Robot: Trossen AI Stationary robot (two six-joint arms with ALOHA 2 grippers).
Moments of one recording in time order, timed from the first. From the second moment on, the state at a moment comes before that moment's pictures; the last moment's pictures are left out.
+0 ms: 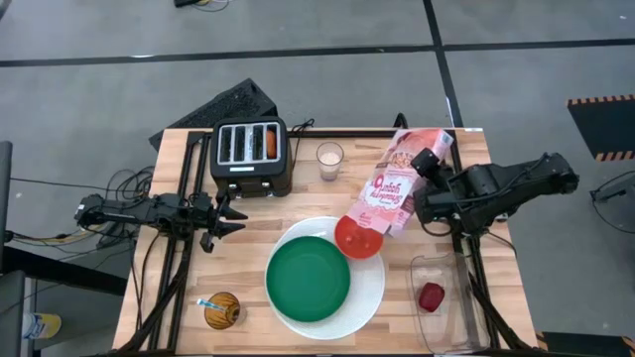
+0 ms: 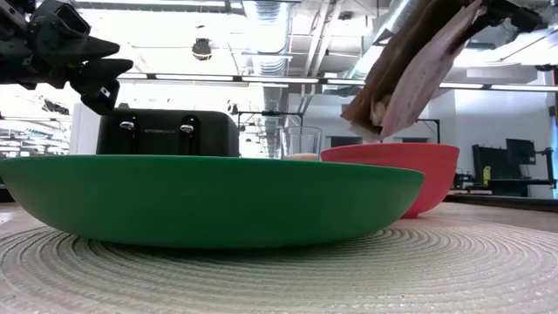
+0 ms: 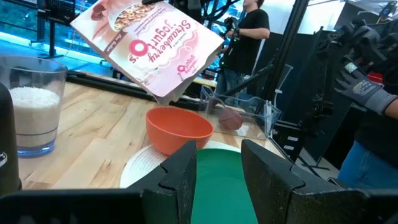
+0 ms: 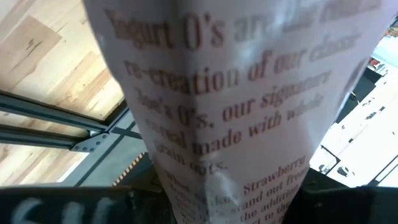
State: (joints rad) left arm -0.11 0.01 0.01 0.03 -0.01 -0.27; right arm 0.26 1.14 1.26 -1.57 1.02 -0.73
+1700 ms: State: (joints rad) left arm -0.11 0.01 0.01 0.03 -0.01 -0.27; right arm 0.36 1.18 1.26 -1.57 1.12 -0.79
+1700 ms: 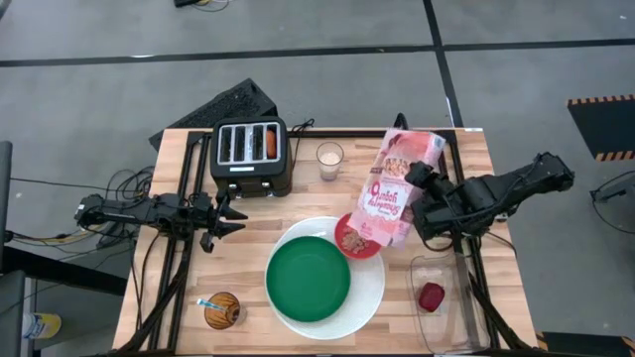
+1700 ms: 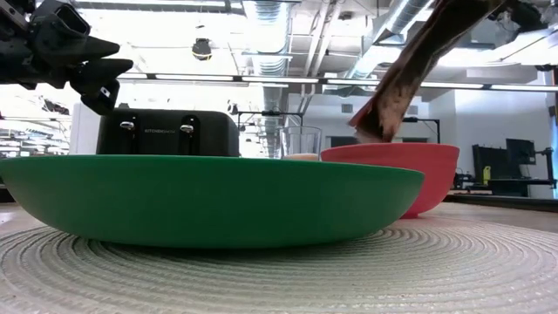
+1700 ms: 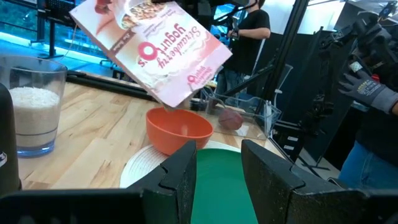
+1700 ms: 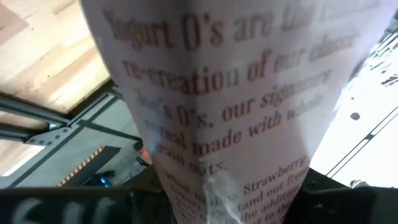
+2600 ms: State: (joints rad) left arm -0.11 0.01 0.01 0.03 -0.01 -0.27; right arm 0.36 1.18 1.26 -1.57 1.15 -0.79
